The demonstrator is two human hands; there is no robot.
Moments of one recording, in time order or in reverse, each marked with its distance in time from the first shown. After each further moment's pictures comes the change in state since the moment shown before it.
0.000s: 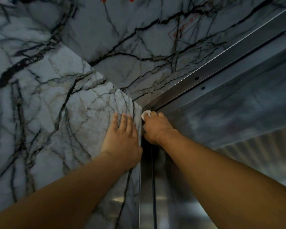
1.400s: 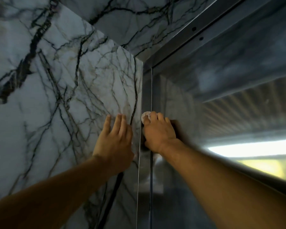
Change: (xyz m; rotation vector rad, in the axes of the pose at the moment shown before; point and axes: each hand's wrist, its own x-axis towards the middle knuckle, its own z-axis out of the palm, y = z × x) left_hand -0.166 0.019 -0.032 -0.007 -0.272 0.168; right_hand -0.195 -0.037 0.012 0.049 -0.127 -0.093
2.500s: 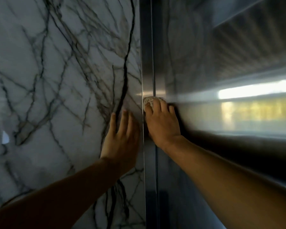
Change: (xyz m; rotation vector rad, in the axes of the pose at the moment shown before) left_hand -0.202 0.099 0.047 -0.078 -0.161 0.155; right_hand -0.205 -0.076 0.068 0.034 -0.080 0.073
